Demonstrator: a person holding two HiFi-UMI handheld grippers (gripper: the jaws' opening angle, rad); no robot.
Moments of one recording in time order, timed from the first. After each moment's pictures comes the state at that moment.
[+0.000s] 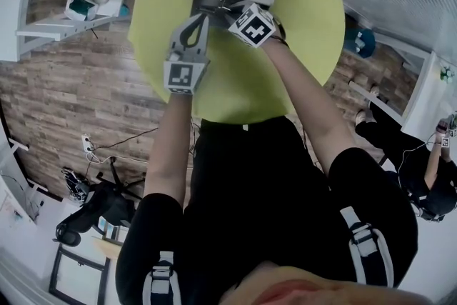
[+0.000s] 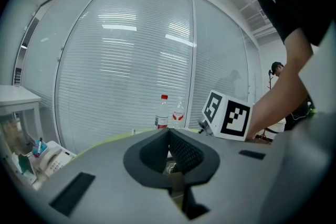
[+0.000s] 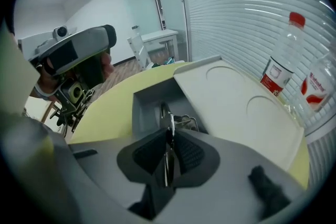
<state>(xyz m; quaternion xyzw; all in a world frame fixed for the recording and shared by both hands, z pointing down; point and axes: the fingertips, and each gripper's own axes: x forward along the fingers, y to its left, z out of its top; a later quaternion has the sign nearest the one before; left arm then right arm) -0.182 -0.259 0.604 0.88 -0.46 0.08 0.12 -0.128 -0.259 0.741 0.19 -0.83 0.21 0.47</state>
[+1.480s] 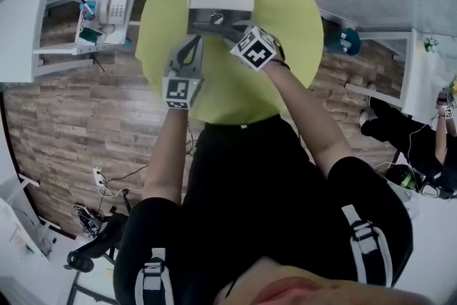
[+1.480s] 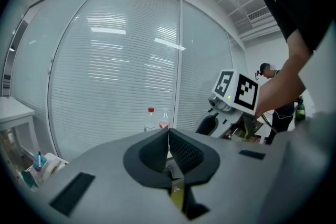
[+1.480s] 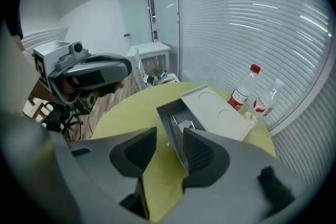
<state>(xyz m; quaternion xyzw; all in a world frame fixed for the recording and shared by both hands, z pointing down) -0.191 -0.192 0.526 0.90 -0.41 0.08 0.09 -0.114 -0.194 0.614 0.28 -0.83 0.18 0.45</state>
